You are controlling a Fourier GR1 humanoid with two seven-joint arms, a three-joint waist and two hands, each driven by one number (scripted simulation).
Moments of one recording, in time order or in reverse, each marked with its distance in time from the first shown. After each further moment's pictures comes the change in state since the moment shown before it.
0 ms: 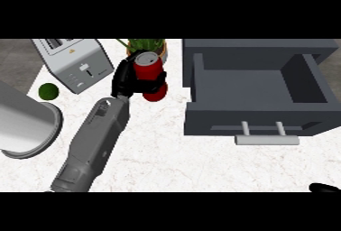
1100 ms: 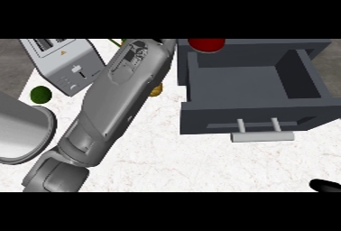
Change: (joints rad) left arm -0.485 -0.010 -0.193 -0.086 0.086 0.310 0.482; right arm -0.065 -0.015 0.016 -0.027 0.008 -0.023 0.069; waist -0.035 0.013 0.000
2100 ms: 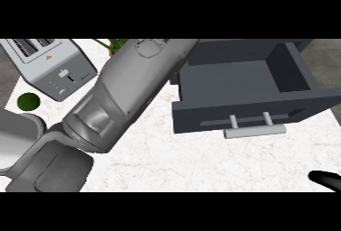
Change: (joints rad) left arm -0.291 0.000 -0.155 0.369 0.177 0.137 -0.047; right arm -0.074 -0.037 0.004 0.035 -0.016 0.006 0.022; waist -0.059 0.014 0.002
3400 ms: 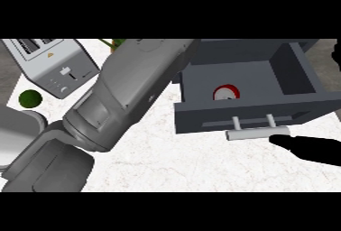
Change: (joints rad) left arm -0.036 0.000 -0.040 0.061 0.203 0.132 -0.121; right arm -0.182 -0.167 0.211 0.177 0.452 0.036 -0.174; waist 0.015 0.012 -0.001
